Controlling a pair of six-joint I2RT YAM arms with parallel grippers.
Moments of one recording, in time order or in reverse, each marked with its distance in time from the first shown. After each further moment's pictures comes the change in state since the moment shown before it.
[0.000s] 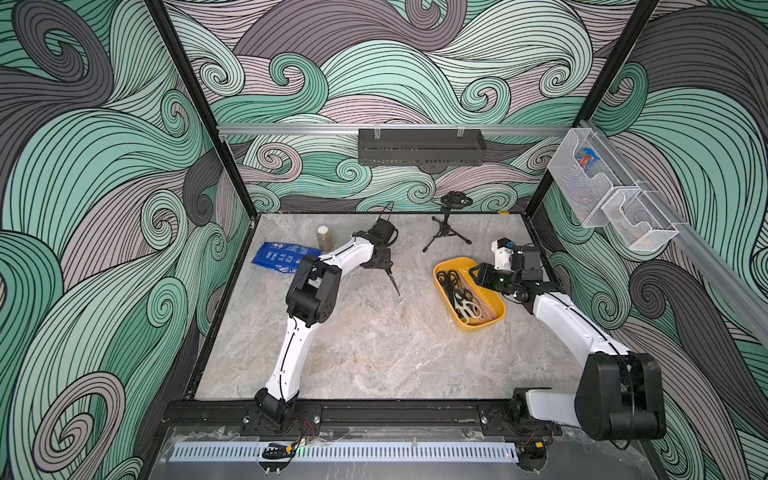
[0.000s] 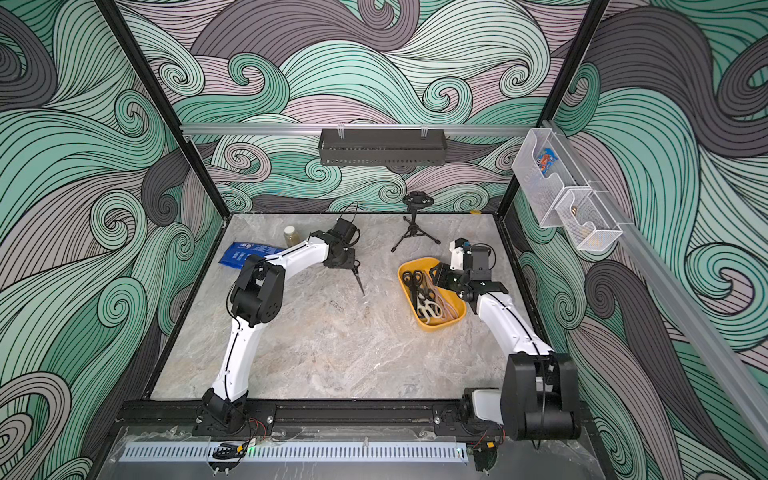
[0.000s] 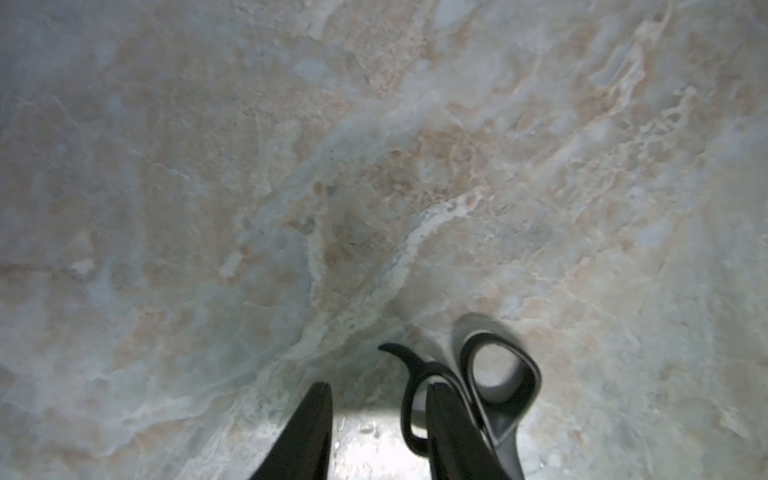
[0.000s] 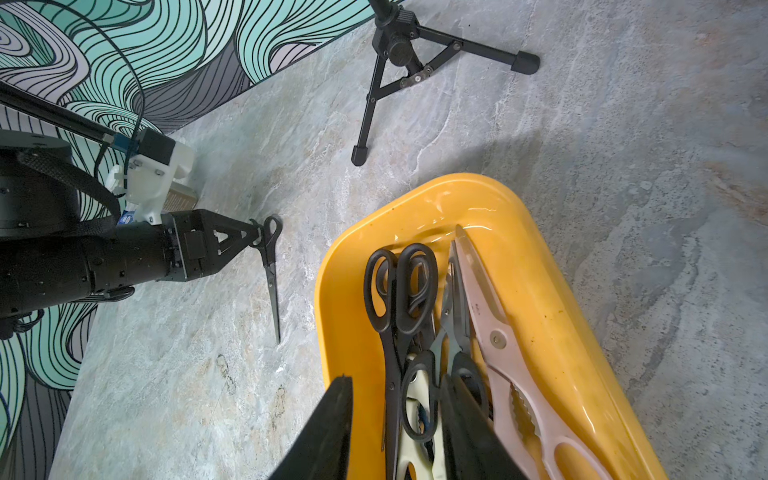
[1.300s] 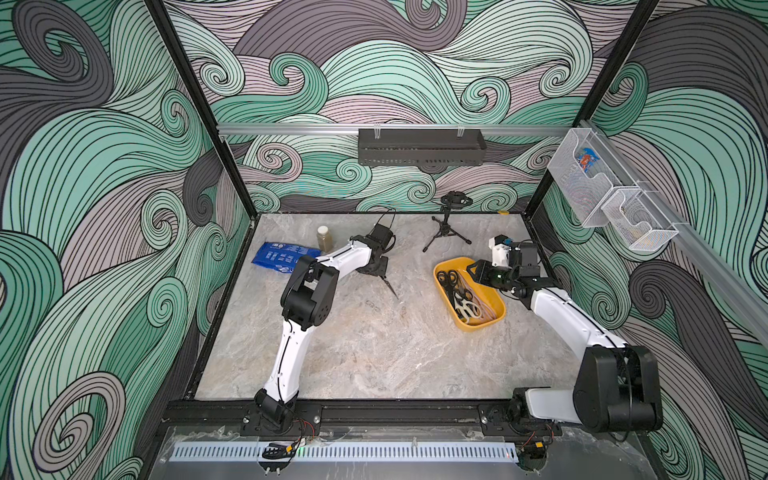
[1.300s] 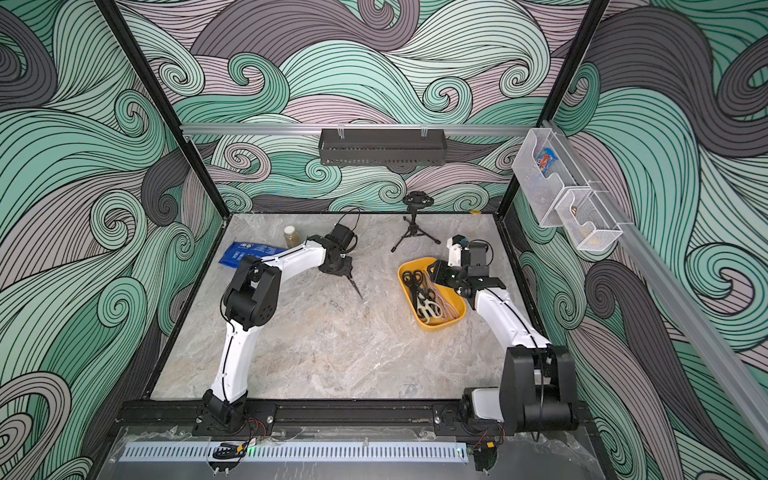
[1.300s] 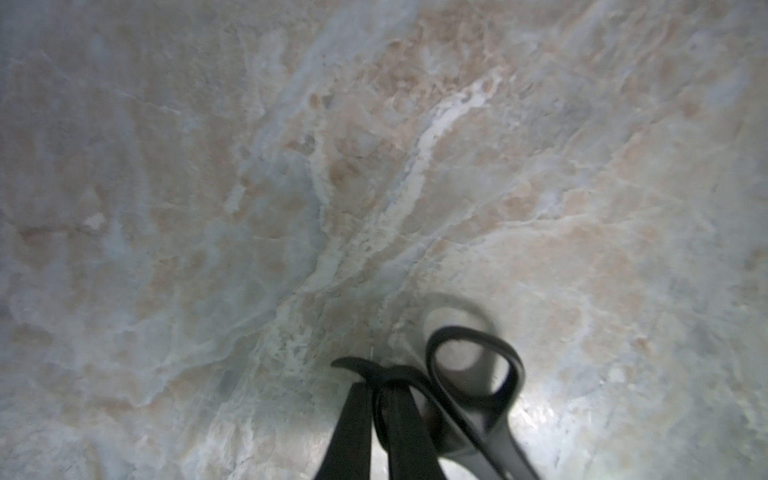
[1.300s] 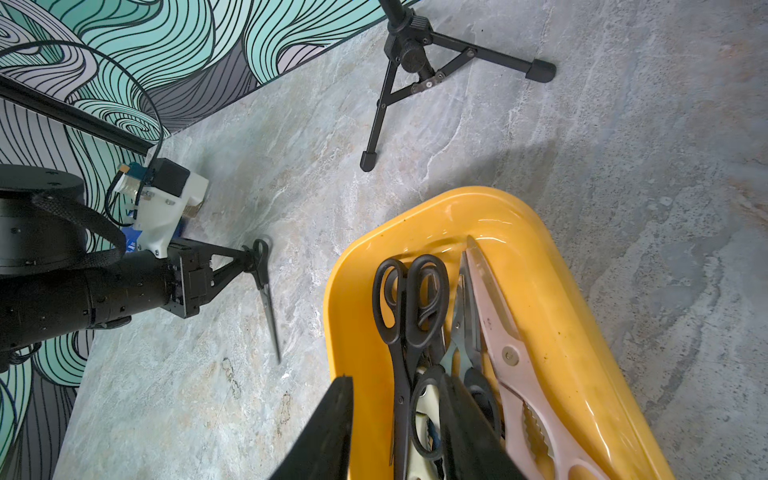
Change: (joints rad) left arm 0.000 -0.066 -0.130 -0.020 0.005 0.134; right arm 0.013 0.037 0.035 0.005 -0.005 0.001
